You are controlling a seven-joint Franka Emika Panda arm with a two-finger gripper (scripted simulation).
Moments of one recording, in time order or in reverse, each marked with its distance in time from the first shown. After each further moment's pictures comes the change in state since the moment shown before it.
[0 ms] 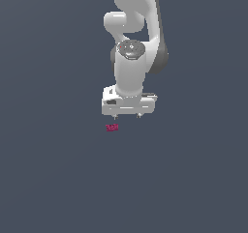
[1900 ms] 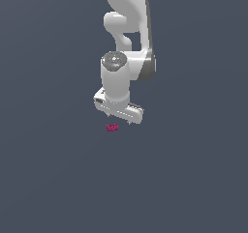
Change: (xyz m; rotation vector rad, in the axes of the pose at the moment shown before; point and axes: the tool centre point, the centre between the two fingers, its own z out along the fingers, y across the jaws) arm -0.014 0.035 0.035 0.027 -0.019 0.483
